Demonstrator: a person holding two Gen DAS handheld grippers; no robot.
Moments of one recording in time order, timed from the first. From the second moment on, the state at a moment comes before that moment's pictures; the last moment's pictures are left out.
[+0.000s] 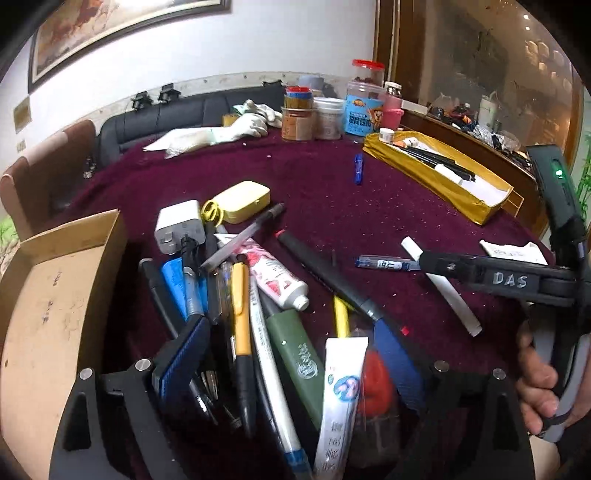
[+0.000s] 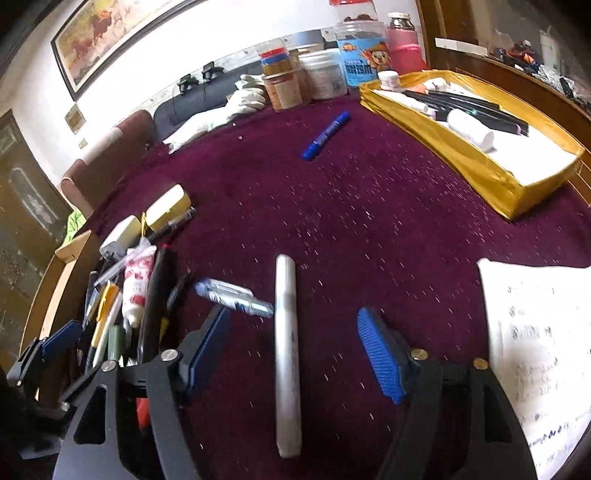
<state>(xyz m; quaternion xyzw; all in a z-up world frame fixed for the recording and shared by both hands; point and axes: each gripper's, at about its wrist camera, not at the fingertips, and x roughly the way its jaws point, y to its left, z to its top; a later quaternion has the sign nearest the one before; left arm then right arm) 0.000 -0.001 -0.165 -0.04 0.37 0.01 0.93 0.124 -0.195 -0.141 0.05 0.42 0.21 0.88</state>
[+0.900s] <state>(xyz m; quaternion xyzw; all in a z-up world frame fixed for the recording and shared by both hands) 0.029 -0.006 -0.183 -0.02 0.43 0.08 0.90 0.134 -0.171 -0.149 -0.01 0.44 0.20 0.87</state>
